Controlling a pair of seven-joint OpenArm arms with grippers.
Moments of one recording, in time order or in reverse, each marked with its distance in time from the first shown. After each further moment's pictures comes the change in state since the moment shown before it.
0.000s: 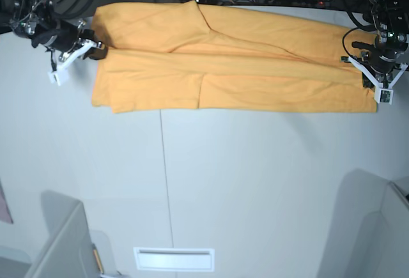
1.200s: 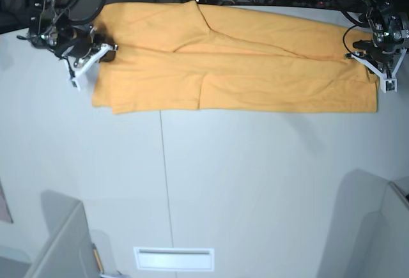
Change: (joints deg) left arm -4.9 7.0 -6.4 -9.5 7.5 0.1 -0.2; right arm 5.0 0.4 -9.4 -7.1 -12.2 0.2 4.6
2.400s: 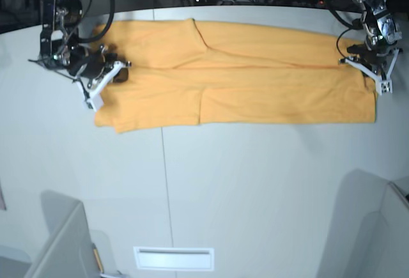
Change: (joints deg) left arm -3.9 2.4 1.9 -6.1 0.0 0.9 -2.9; right arm 8.4 0.7 -7.6 -6.2 -3.9 1.1 3.9
